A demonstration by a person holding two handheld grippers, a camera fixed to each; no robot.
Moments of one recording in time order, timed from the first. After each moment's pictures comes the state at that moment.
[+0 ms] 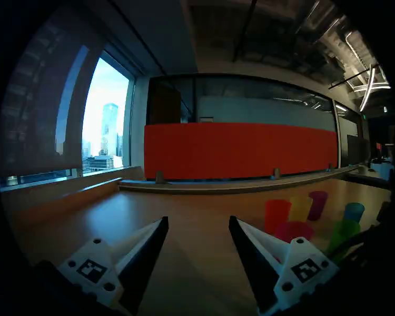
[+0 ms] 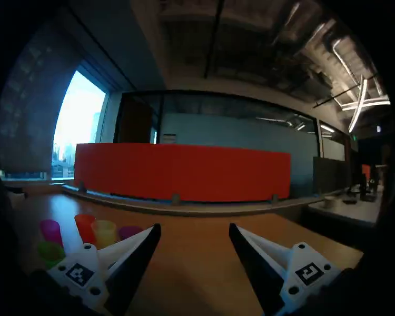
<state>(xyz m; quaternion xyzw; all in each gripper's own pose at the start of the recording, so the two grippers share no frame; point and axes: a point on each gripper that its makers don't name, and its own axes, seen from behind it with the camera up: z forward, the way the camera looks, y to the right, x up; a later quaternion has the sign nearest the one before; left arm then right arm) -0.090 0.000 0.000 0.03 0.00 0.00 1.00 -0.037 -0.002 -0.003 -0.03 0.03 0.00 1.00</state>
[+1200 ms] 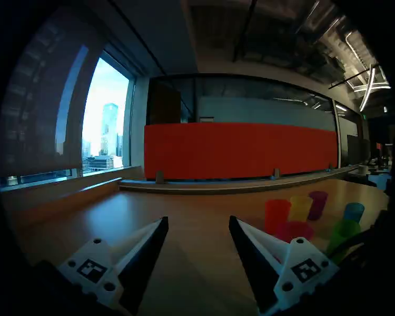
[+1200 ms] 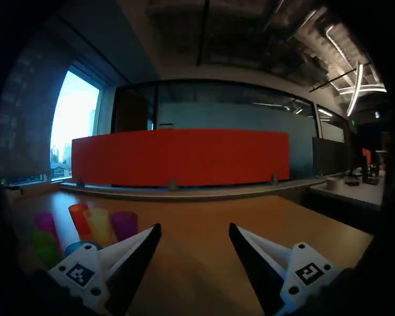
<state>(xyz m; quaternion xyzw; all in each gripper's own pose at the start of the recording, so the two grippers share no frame) -0.091 -0.002 0.000 0.03 0.00 0.00 1.00 -0.077 0.017 0.005 -0.04 0.00 0.02 1.00</state>
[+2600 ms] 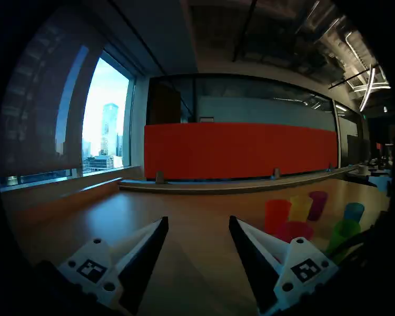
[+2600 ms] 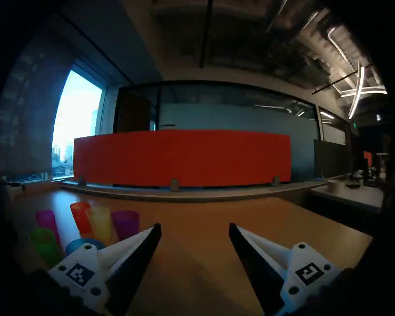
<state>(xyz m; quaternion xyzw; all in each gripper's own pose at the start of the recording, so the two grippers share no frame) -0.092 -0.001 0.000 0.03 0.00 0.00 1.00 -0.073 0.013 0.002 -0.03 0.00 0.01 1.00</state>
